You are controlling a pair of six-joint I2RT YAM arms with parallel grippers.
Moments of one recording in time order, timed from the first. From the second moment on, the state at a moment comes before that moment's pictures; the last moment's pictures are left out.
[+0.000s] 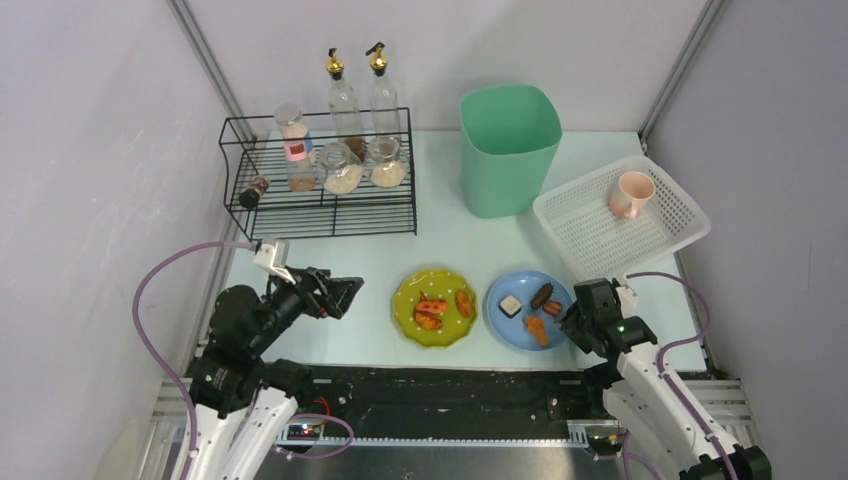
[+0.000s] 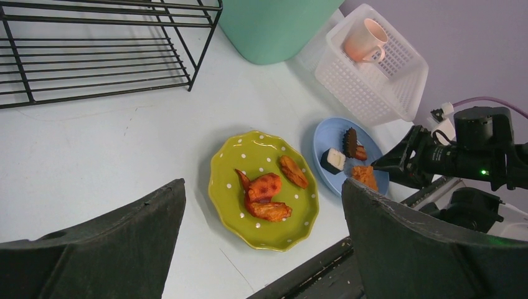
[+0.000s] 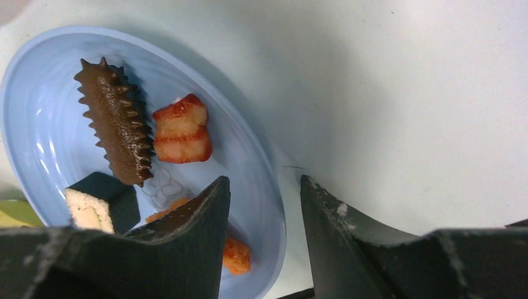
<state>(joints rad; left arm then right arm) -0.30 0.26 0.65 -0.56 0.27 -0.44 0.27 0.66 0.33 -0.75 0.22 1.03</state>
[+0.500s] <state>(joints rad) -0.30 0.27 0.65 -0.56 0.27 -0.44 0.28 0.62 0.28 -0.62 0.18 1.02</state>
